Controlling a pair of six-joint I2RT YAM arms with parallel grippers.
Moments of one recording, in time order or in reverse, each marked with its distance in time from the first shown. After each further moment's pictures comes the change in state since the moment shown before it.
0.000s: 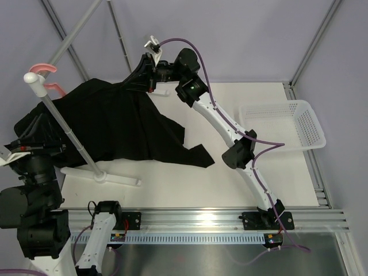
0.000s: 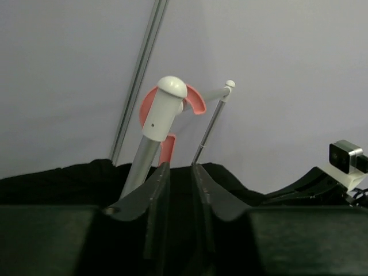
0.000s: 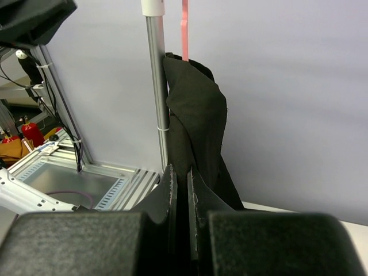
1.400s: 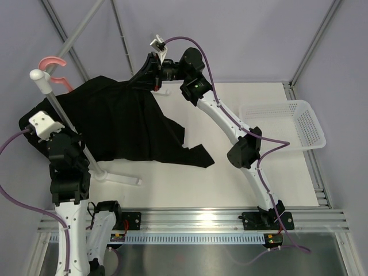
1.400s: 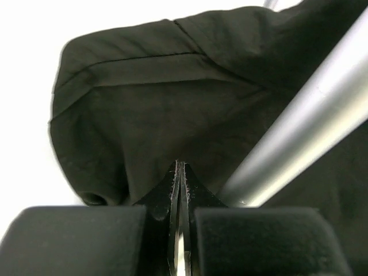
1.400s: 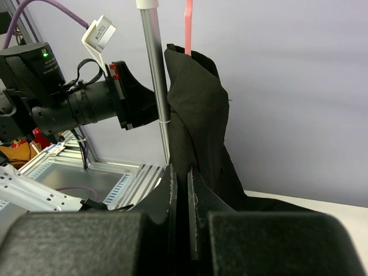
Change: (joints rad) left arm 0.055 0.095 -0.435 0.053 -0.333 0.080; right arm -0.042 -0.081 -0.174 0.079 -0.026 0.051
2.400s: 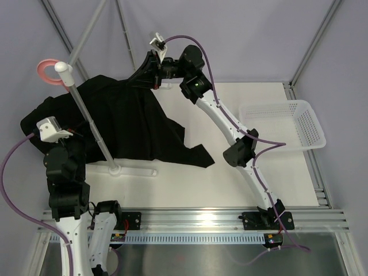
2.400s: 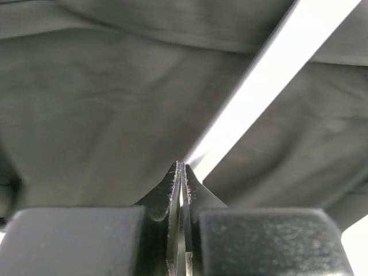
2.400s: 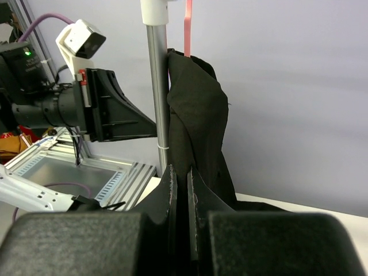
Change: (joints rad) left arm 0.025 -0.111 -0.013 -0.035 0.487 -0.195; right arm -0.010 0.077 0.201 -0.104 -0.021 -0.039
